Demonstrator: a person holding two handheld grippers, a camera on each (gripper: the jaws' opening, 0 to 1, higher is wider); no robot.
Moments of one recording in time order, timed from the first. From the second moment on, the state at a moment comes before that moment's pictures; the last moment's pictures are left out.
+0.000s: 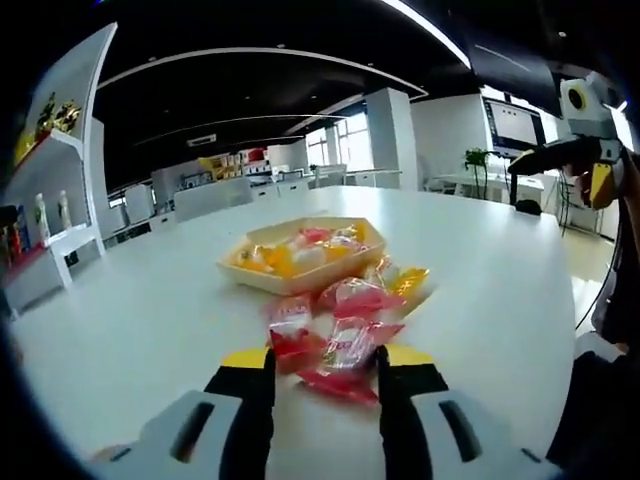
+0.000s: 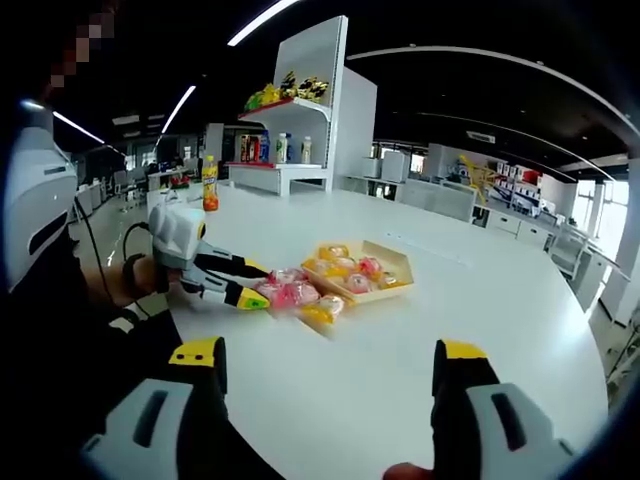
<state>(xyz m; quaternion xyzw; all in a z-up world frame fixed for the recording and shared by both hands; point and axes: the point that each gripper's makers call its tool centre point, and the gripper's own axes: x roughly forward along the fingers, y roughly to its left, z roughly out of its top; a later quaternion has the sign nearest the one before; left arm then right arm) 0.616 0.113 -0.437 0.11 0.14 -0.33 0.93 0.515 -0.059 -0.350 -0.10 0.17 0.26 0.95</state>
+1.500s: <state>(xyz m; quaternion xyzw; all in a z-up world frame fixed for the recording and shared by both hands) 0.590 0.089 -0.426 0.15 0.09 -0.39 0.90 0.505 -0.072 -0.344 -0.11 0.16 0.24 0.95</state>
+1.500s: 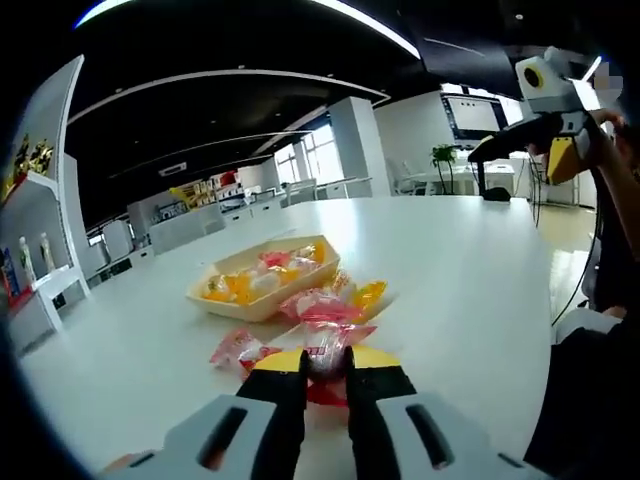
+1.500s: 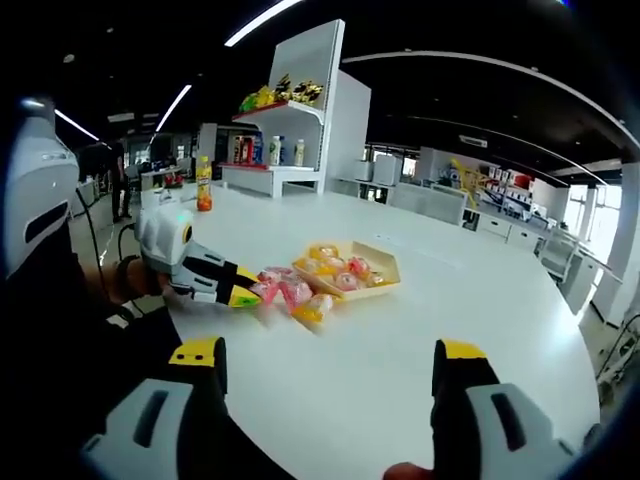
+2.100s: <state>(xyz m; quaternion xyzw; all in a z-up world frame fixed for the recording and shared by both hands) 0.591 0.092 -0.403 0.13 0.08 -0.40 0.90 0.506 -0.069 -0.340 -0.11 0.16 0.24 0.95</state>
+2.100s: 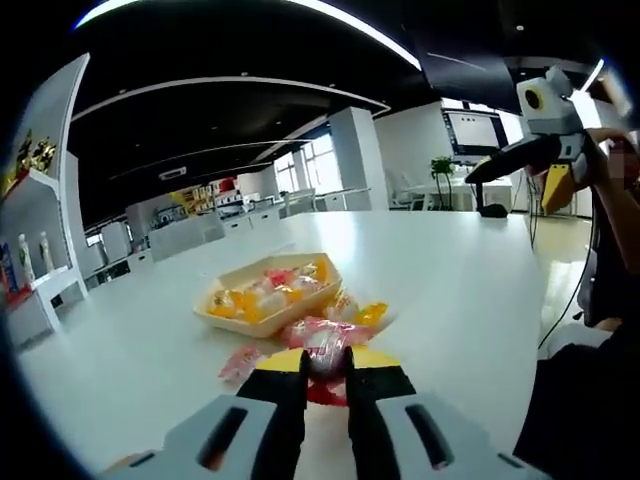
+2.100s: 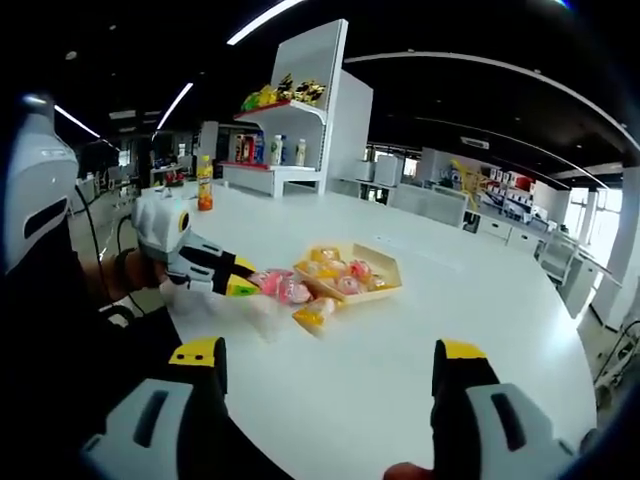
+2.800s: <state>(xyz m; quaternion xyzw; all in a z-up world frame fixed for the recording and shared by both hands) 0.592 0.099 -0.376 0.13 0.05 -0.39 0.91 0.506 -0.068 -0.340 -0.11 0.16 0.24 0.95</state>
